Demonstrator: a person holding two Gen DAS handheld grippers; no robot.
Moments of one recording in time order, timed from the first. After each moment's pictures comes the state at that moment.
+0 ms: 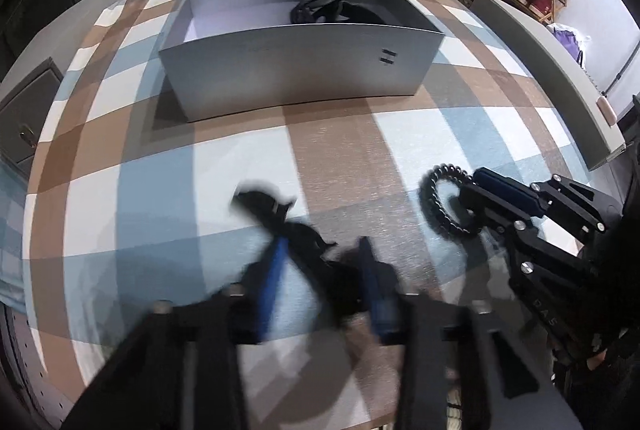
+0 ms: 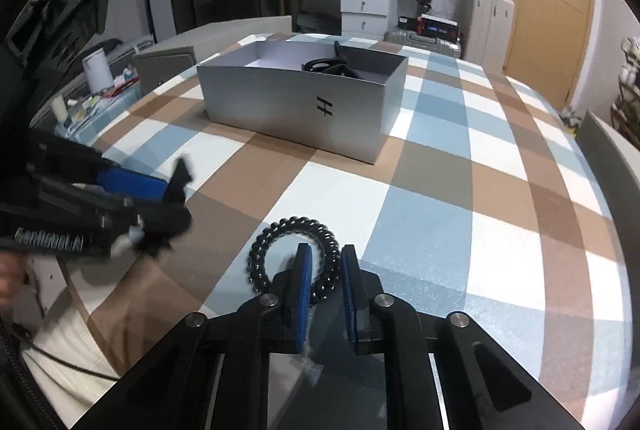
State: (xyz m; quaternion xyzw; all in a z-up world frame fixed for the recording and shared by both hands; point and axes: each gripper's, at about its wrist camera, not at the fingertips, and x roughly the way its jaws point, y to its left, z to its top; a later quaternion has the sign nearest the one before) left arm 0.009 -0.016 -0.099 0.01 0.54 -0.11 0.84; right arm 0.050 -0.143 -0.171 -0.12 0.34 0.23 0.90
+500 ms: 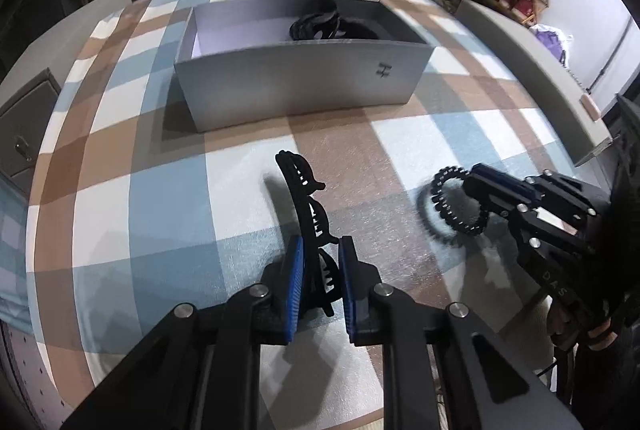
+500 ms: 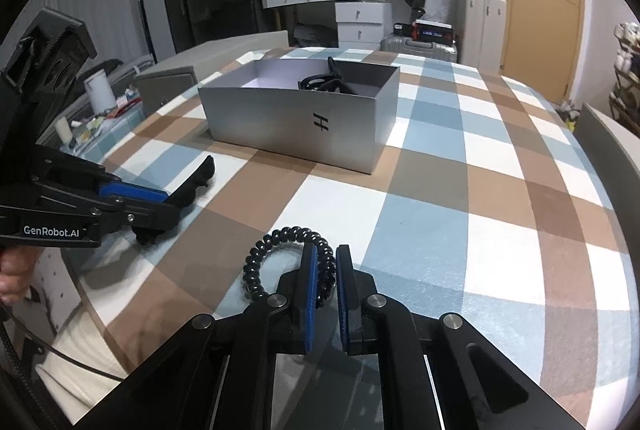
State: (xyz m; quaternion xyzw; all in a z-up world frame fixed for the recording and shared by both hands) left arm 0.003 -0.010 -0.088 0.00 0.51 -0.14 0.85; right arm 0.048 -0.153 -0.162 -0.08 0.33 0.24 0.91
